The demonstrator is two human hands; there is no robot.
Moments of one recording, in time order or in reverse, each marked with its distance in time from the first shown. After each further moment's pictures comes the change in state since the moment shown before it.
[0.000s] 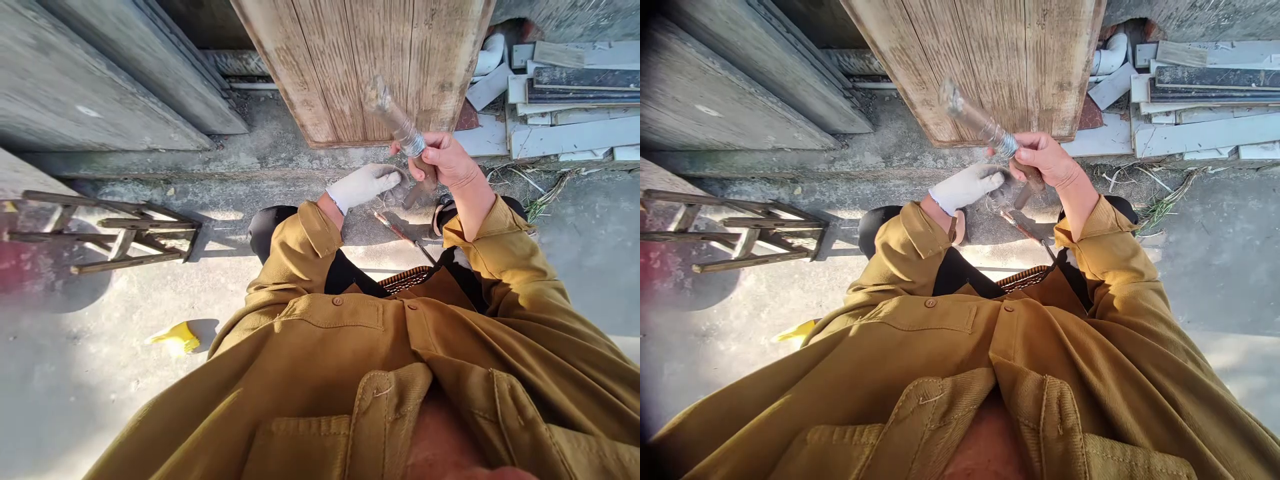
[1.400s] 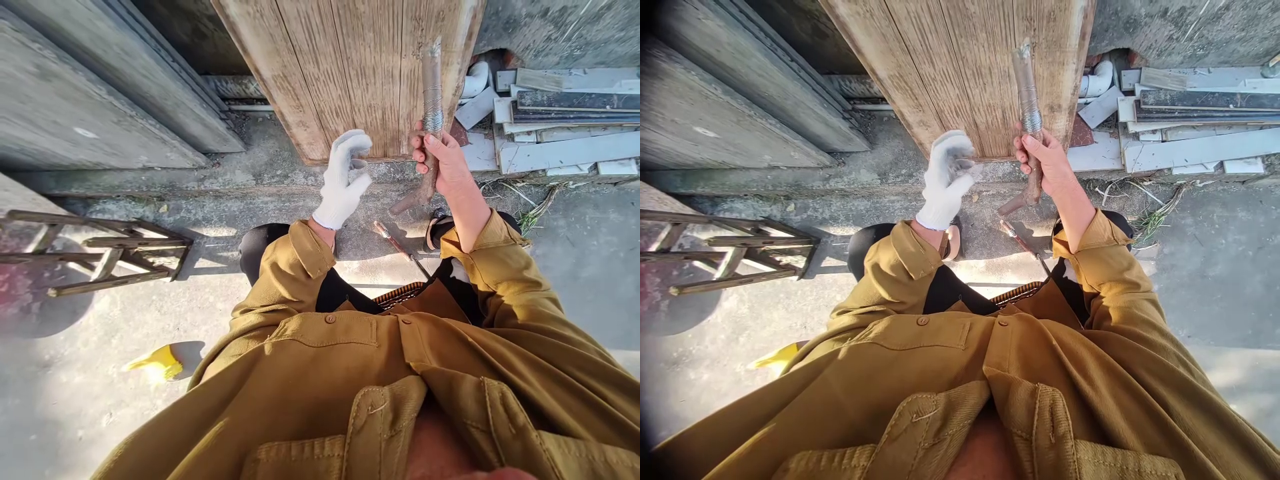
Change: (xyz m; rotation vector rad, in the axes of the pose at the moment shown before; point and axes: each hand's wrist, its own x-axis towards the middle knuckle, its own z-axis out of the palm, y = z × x) left_hand 0.005 -0.011 -0.010 0.011 0.694 0.389; right_hand 0.008 -0.001 -0.016 0.075 0.498 0.060
